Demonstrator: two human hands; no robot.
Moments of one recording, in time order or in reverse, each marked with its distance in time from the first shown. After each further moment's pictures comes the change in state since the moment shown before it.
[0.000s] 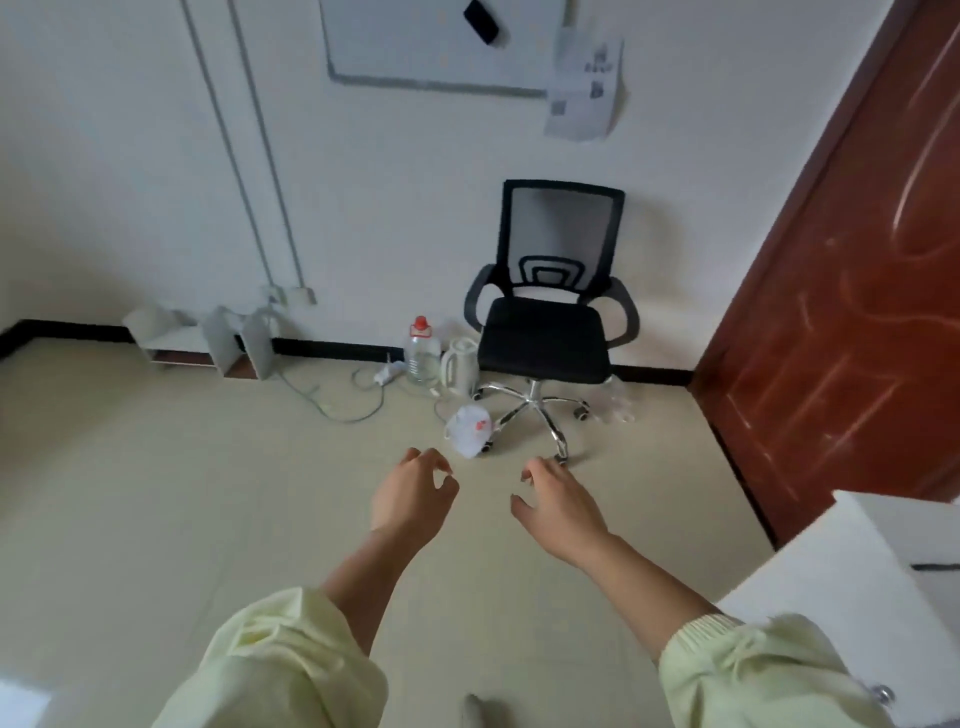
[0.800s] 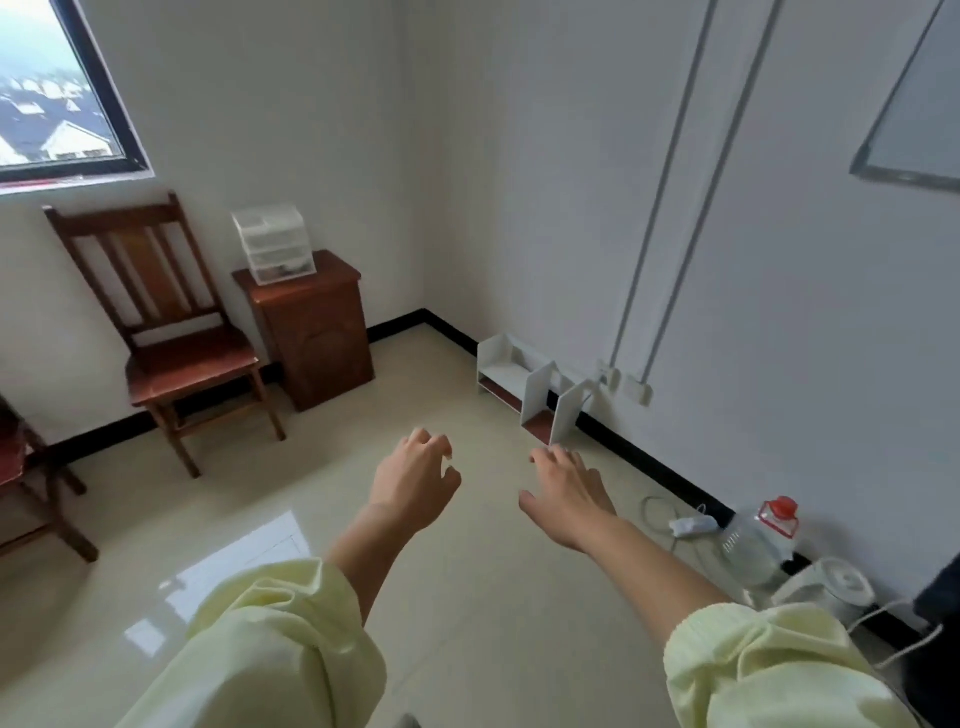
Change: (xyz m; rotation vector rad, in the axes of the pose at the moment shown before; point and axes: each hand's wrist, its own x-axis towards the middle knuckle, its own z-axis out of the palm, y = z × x) left_hand 0.256 -0.338 -0.334 0.349 0.435 -0.507; right_hand 0.425 -0.469 0.153 -0.230 -0.308 -0.774
